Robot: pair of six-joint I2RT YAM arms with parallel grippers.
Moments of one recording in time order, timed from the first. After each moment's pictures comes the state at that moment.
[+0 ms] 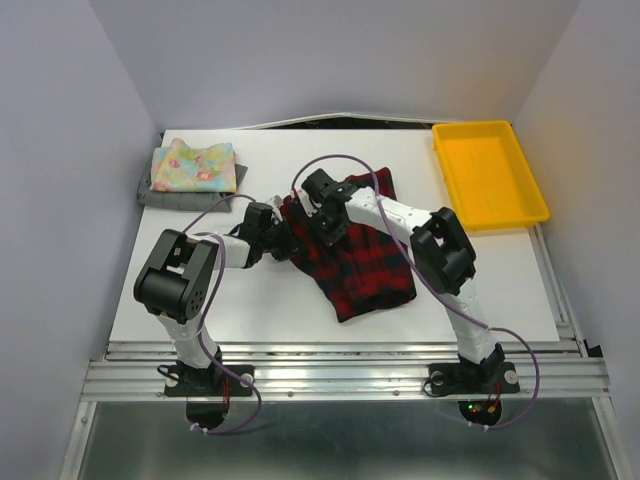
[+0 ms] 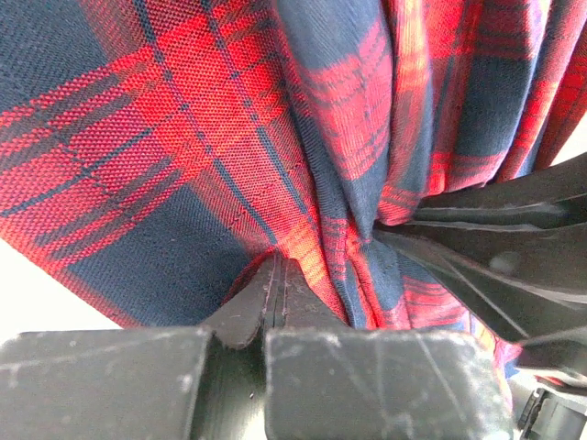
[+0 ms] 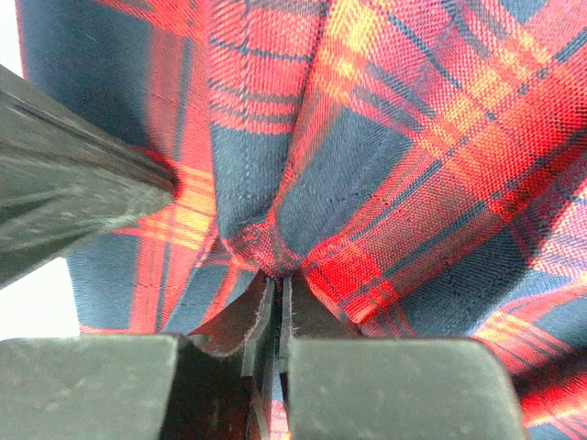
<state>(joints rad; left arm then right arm) -0.36 1.74 0.74 0.25 0.39 -0.75 0.74 2.22 1.81 -0.78 -0.06 -0.05</state>
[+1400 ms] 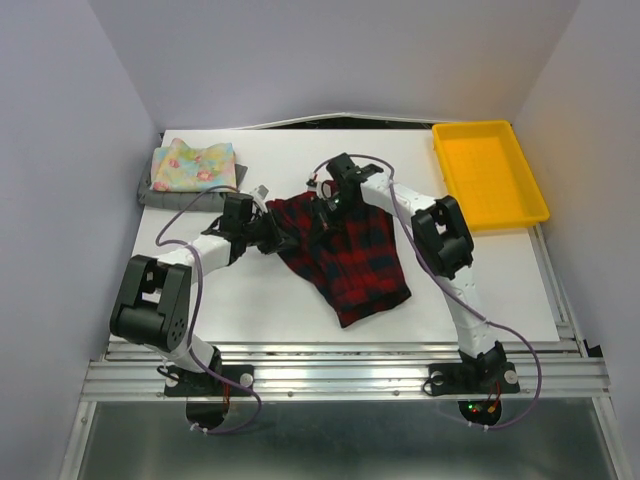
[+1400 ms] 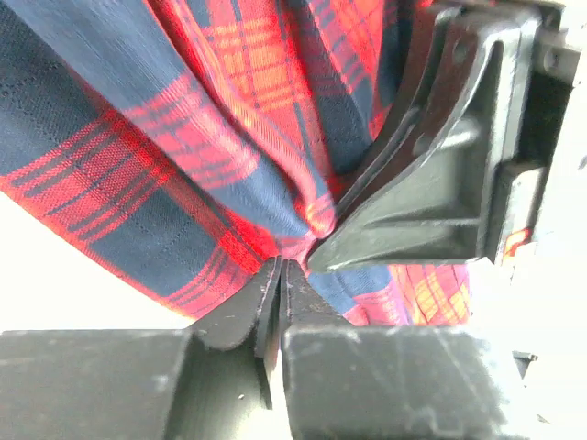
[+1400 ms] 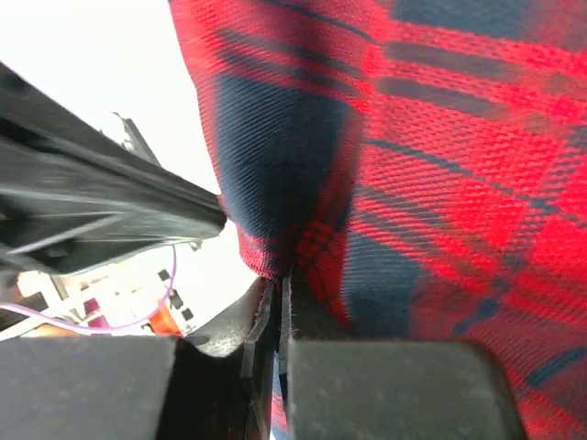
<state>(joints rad) -0.28 1.53 0.75 0.04 0.48 -0.70 0.57 2.36 1.96 -0.82 -0.86 0.31</state>
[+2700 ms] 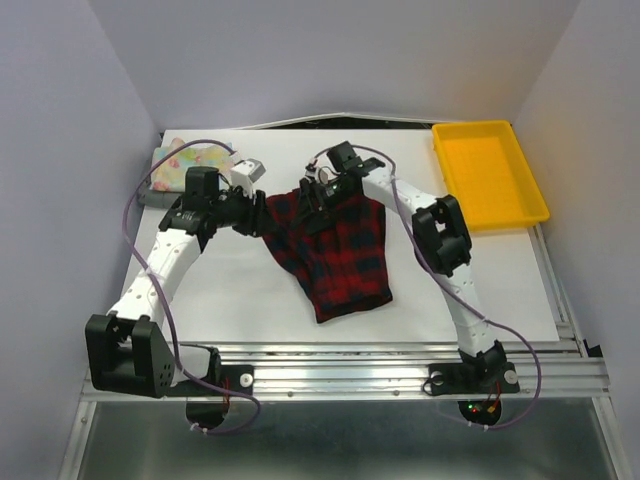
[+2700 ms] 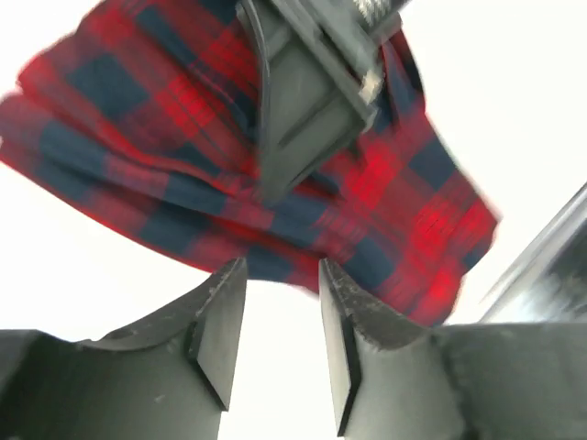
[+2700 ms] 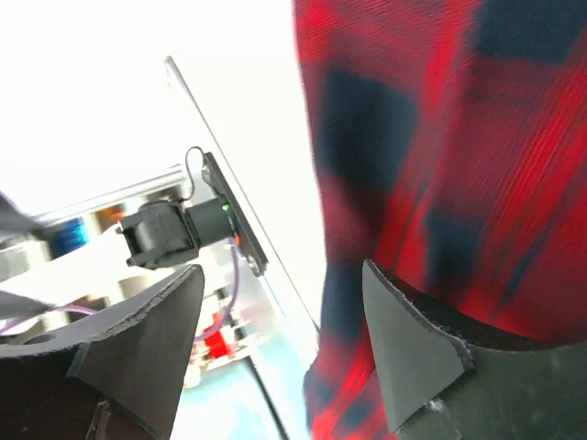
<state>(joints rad) -0.14 1.29 1.00 -0.43 0.62 -0.03 0.55 2.46 2.08 -0.67 -1.01 0.52</state>
